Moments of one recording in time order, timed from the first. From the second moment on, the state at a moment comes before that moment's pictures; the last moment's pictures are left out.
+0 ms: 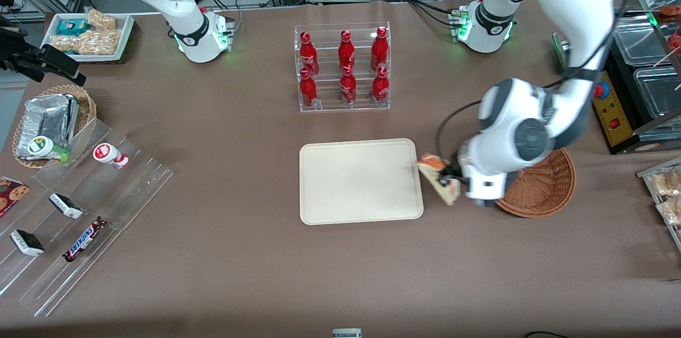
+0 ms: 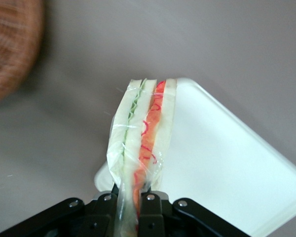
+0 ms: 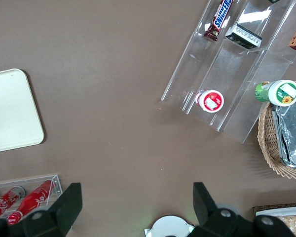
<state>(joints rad) -0.07 0.46 -0.42 -1.70 0.00 2.06 -1.11</state>
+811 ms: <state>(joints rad) -0.38 0.67 -0.42 -1.59 0.21 2.19 -1.01</state>
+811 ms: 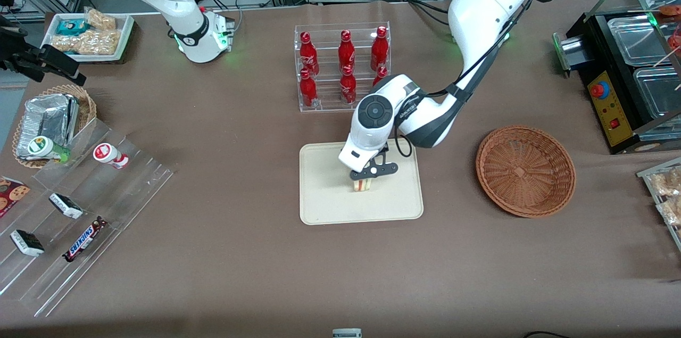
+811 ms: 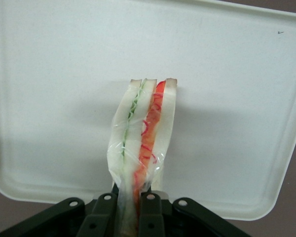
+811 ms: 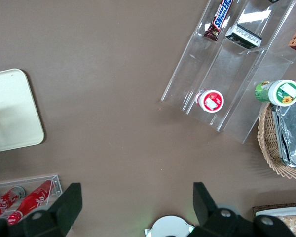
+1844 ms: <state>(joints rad) -0.36 0.66 -0.41 -1.47 0.26 2.19 -1.00</state>
